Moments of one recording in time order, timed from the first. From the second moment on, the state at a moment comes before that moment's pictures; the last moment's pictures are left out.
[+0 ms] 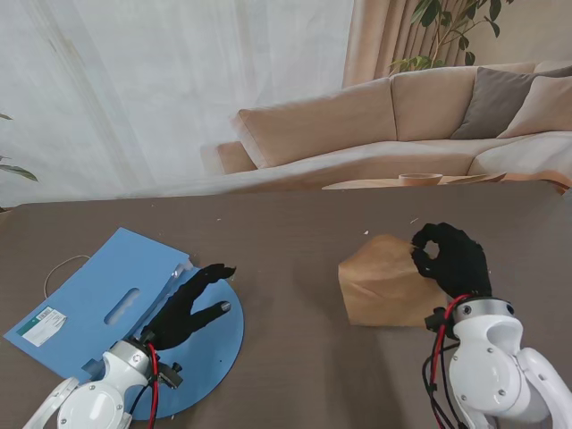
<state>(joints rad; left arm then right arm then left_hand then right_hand) 1.91 -1.11 -1.37 -1.78 0.26 -0.30 -0.04 -1.96 -1.15 1.53 -2.06 -0.60 0.24 -0.19 0.80 -0.13 0.29 -0.06 0.22 0.03 0.35 0.23 0.16 0.09 0.16 0.31 0.05 0.08 0.03 0.30 -0.06 0.14 0.10 0.38 0.60 -0.55 1.11 -0.06 0.76 -0.04 1.11 0.77 0.60 0.02 0.78 0.44 0.44 0.10 0.61 0.41 0.13 0.26 1.08 0.61</state>
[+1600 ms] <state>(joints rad) 1.75 -1.13 -1.26 -1.80 0.26 -0.17 0.05 -1.53 -1.17 1.07 -1.79 -0.42 0.04 -0.17 1.23 -0.25 0.21 -0.08 0.62 0.19 0.86 0.55 0.86 0.26 0.68 0.75 0.50 0.37 0.82 0.82 0.13 0.35 0.87 0.94 0.61 -0.55 1.09 -0.03 0.76 -0.01 1.11 0.79 0.60 0.02 0.78 0.45 0.44 0.10 0.59 0.41 0.12 0.26 1.08 0.62</state>
